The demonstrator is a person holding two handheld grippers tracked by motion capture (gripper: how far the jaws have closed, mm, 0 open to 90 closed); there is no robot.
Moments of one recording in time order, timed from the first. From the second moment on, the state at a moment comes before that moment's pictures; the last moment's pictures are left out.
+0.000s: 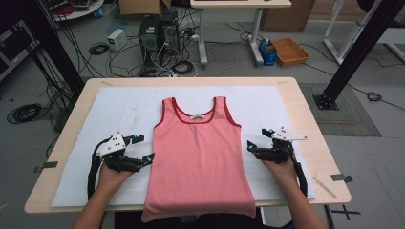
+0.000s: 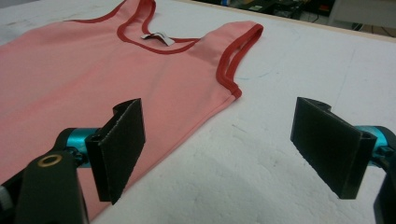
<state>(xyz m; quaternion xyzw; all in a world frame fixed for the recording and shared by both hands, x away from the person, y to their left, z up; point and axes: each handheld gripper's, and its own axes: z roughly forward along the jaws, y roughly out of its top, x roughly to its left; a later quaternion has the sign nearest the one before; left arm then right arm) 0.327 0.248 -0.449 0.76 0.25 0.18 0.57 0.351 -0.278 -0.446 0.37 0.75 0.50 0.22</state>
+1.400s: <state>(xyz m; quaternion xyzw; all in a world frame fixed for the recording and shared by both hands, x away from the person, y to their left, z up) 0.330 0.253 -0.449 0.73 0.31 0.17 0.58 0.488 -0.202 -0.381 0.41 0.79 0.41 0.19</state>
